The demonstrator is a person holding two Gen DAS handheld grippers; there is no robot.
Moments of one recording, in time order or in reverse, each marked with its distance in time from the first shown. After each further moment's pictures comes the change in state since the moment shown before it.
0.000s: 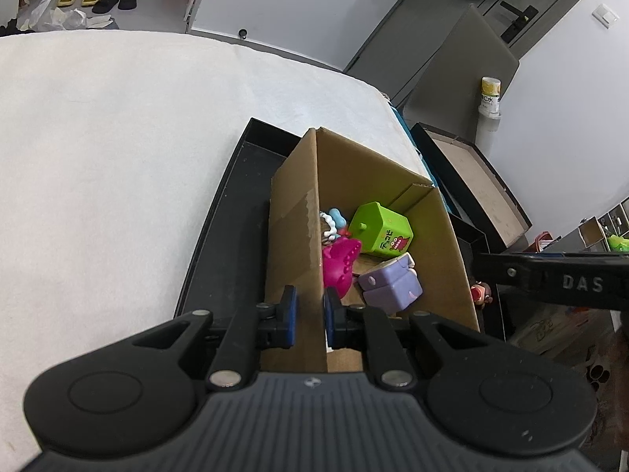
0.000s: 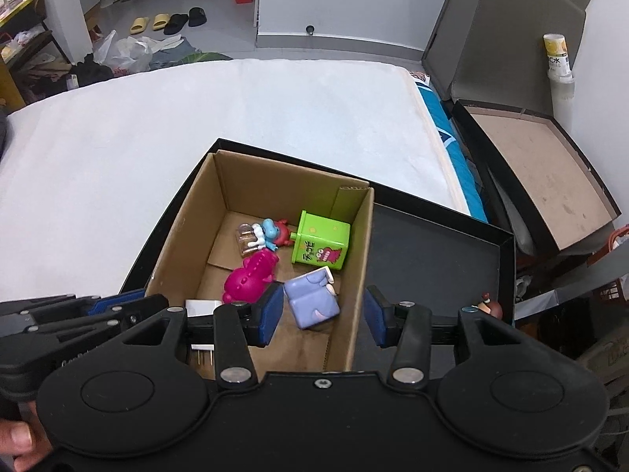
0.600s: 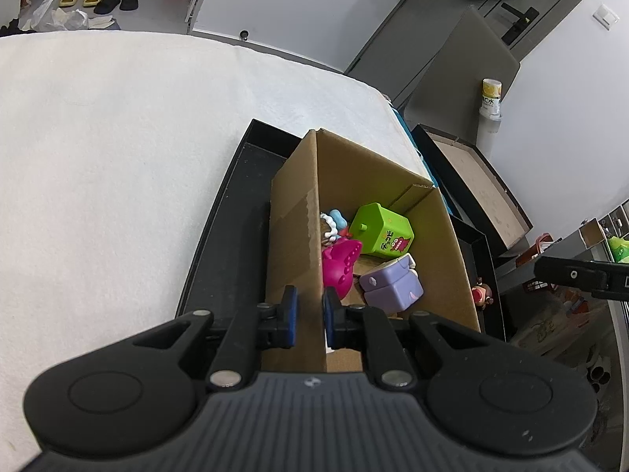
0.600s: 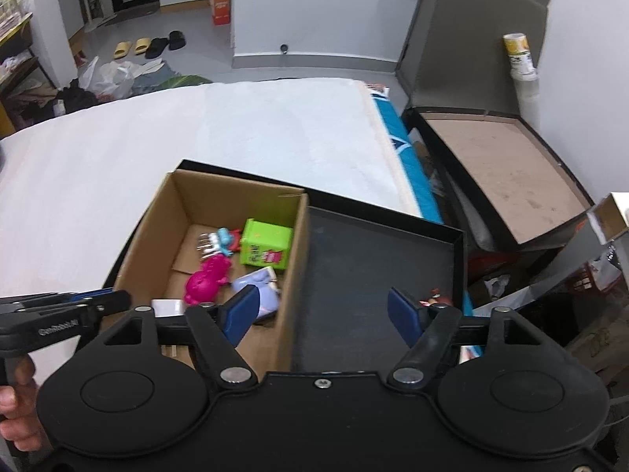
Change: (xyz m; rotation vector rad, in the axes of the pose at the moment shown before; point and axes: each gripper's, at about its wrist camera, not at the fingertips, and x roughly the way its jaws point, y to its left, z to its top) left arm 0.001 0.001 0.000 -0.003 -0.003 0.000; right arm -0.023 -0.052 -0.012 0.054 -0.060 -0.034
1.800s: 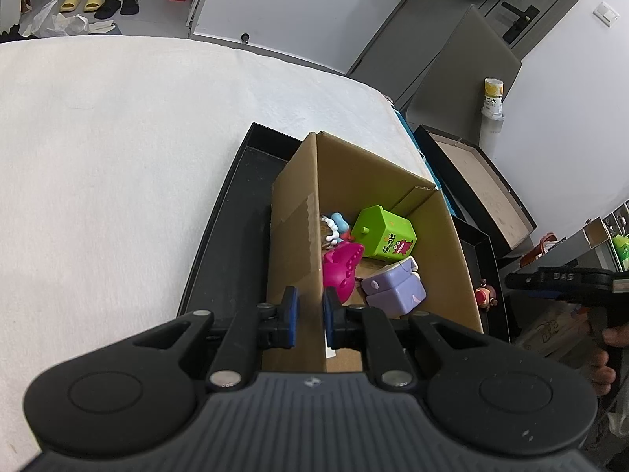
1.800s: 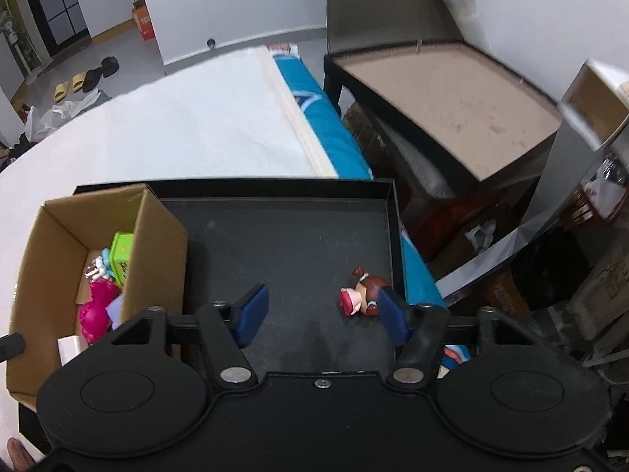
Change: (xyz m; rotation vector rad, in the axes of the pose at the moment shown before) left arm 0.000 -0.004 0.000 0.010 -0.008 0.014; right arm 0.085 -0.106 -0.024 0.234 0.070 -0.002
